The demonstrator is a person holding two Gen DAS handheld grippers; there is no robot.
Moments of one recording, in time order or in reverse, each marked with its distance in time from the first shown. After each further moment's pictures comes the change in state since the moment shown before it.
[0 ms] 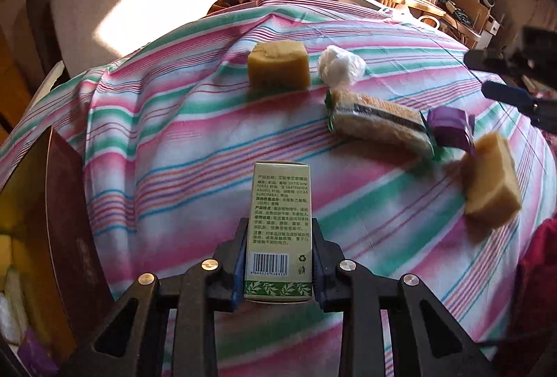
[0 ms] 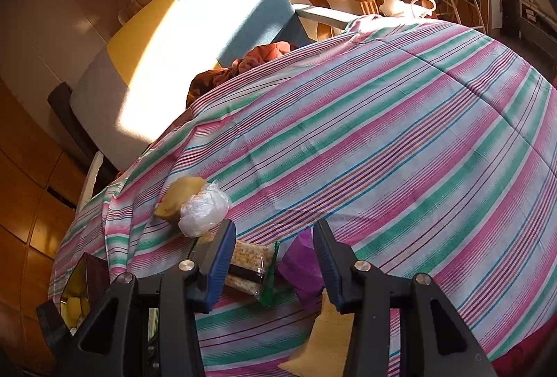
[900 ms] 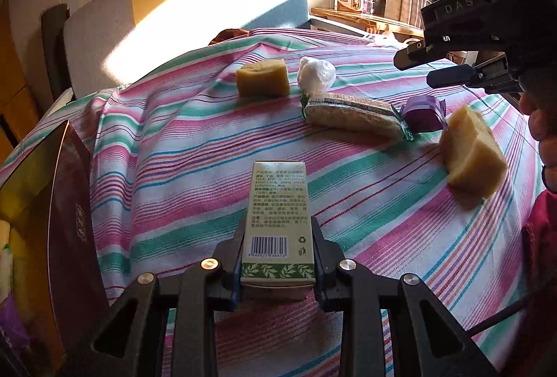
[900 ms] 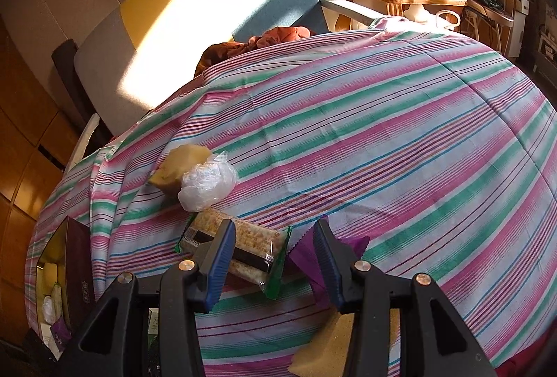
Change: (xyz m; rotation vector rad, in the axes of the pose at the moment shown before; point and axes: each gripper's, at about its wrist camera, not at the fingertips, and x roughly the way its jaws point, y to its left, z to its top) left arm -0.011 -0.013 -0.039 0.023 -0.190 -0.002; right arm 0.021 0.023 -0.010 -0.143 0.062 -0.036
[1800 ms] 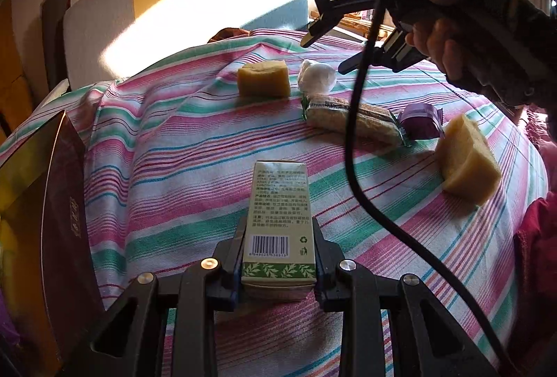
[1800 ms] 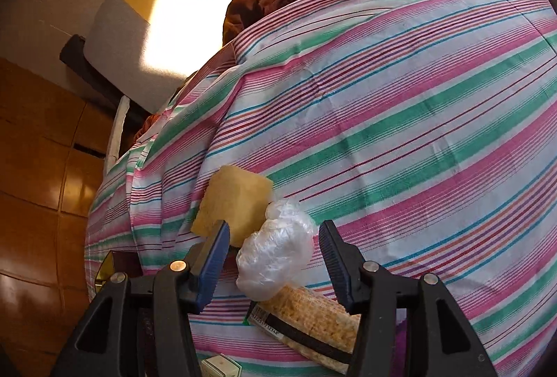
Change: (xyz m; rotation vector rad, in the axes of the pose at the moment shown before) left arm 0.001 0.008 0.000 -0.042 -0.006 -0.047; right arm 0.099 0.026 0.081 0.104 0.300 0.250
